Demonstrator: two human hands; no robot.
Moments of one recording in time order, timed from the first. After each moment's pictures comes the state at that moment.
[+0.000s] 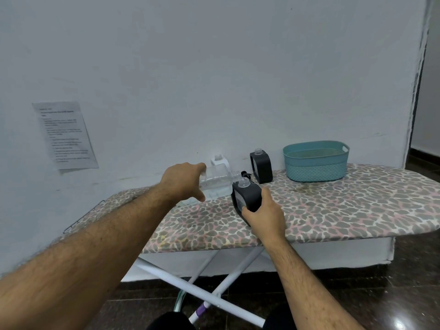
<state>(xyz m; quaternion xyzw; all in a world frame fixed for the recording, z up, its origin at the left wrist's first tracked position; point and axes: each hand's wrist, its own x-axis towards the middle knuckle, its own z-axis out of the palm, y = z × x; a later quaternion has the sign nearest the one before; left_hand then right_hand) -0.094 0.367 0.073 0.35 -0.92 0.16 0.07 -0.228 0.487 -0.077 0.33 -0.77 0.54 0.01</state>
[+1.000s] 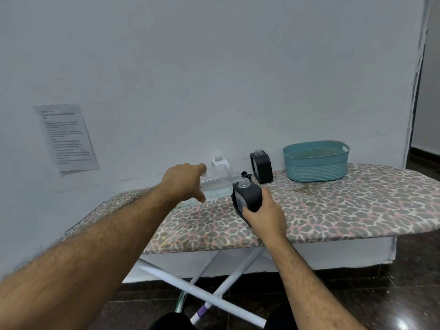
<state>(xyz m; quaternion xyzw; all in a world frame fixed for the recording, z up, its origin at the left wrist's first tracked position) -0.096 0.366 0.072 0.35 -0.92 0.16 0.06 -0.231 0.485 -0.079 0.34 -0.76 0.55 0.01</state>
